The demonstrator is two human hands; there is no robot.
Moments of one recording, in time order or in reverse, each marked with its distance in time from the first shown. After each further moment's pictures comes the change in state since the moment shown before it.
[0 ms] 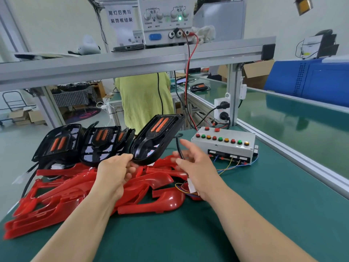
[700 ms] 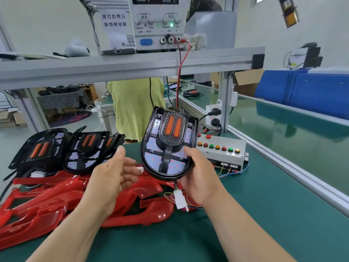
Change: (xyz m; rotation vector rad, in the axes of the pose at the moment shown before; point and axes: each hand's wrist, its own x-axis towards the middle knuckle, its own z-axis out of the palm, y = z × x) left_hand -0.028 0.009 0.014 -0.021 -0.212 0.098; right_hand 0.004 -0.022 -0.014 0.624 -0.206 0.085
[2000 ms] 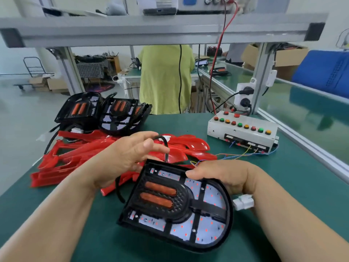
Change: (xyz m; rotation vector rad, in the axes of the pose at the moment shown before) left_hand -0.045 0.022 -0.060 0.325 -0.562 0.032; right_hand -0.033 0.001 -0.007 -0.592 -0.472 0.852
